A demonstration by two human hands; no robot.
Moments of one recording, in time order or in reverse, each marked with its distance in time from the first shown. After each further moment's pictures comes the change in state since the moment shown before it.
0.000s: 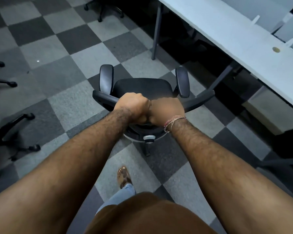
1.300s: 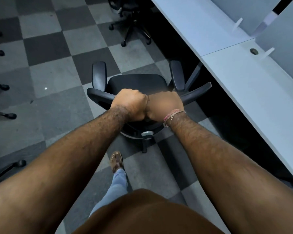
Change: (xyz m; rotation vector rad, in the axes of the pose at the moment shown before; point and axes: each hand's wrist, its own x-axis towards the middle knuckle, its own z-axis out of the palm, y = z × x) left_hand 0.512 -0.480 -0.050 -0.051 0.094 -0.214; right_hand 0.731 0.118 -0.002 -0.051 0.053 -0.227
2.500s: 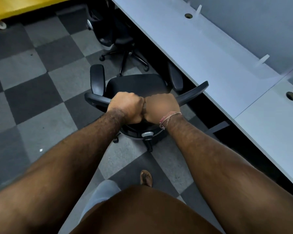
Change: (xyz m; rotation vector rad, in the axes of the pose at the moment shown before) left_hand 0.431 -0.352 -0.008 0.044 0.008 0.119; right_hand 0.523 0.111 0.021 0.044 0.011 0.124
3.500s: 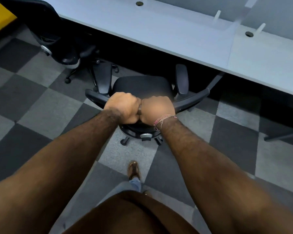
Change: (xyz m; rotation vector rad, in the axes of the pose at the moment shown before) left_hand -0.044 -0.198 0.025 0.052 0.000 0.570; right_hand 0.065 -0.219 -0.034 0.066 -0.104 0.586
